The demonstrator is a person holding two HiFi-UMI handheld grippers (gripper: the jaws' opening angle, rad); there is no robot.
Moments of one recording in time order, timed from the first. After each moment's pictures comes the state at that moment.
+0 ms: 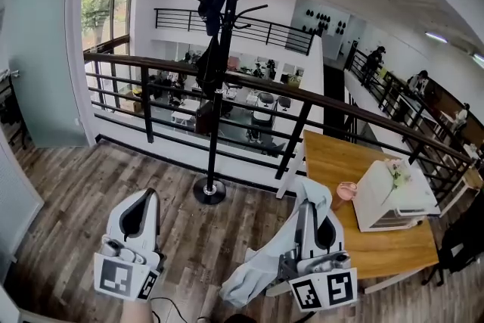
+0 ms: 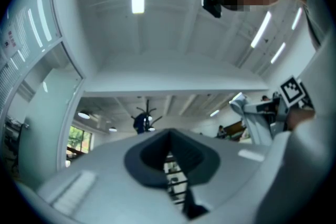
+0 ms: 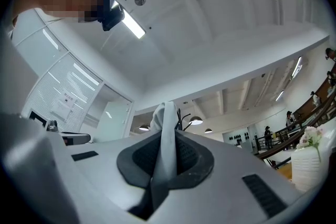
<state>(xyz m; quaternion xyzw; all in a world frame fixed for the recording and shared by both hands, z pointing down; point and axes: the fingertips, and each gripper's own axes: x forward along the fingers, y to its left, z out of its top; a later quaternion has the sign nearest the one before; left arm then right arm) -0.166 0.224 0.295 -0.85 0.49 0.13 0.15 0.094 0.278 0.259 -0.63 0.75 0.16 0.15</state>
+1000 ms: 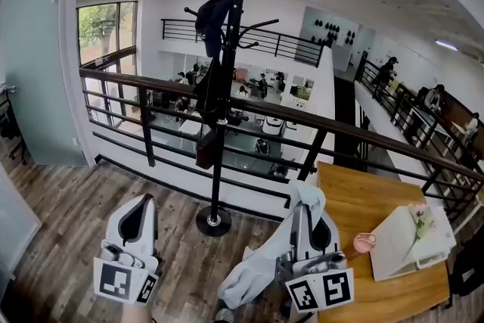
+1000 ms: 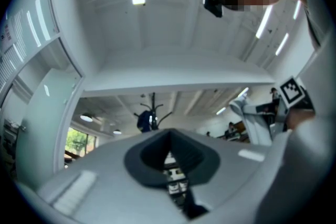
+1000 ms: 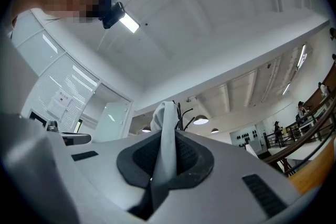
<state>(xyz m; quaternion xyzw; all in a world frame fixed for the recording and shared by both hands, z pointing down) -0.139 0.021 0.281 -0.83 0.51 0.13 0.16 0.122 0.059 0.247 -0.60 0.77 0.15 0.17</state>
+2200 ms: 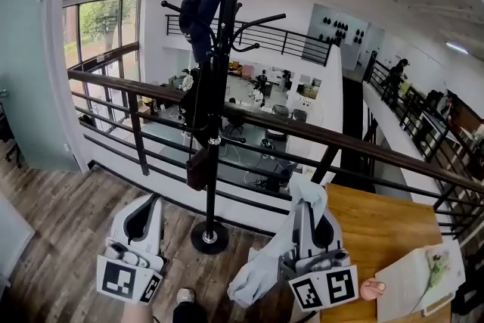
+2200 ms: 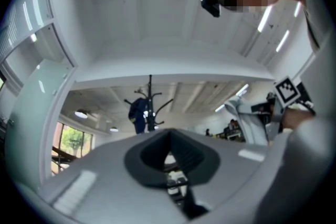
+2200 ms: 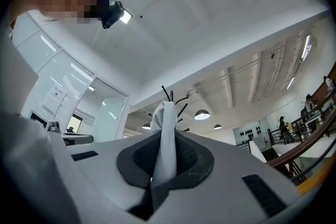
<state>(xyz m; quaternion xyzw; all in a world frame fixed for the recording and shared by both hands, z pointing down) -0.061 -0.164 0.289 -0.84 0.51 0.12 0.16 0.188 -0.136 0.253 -0.59 0.78 0.14 0.16</state>
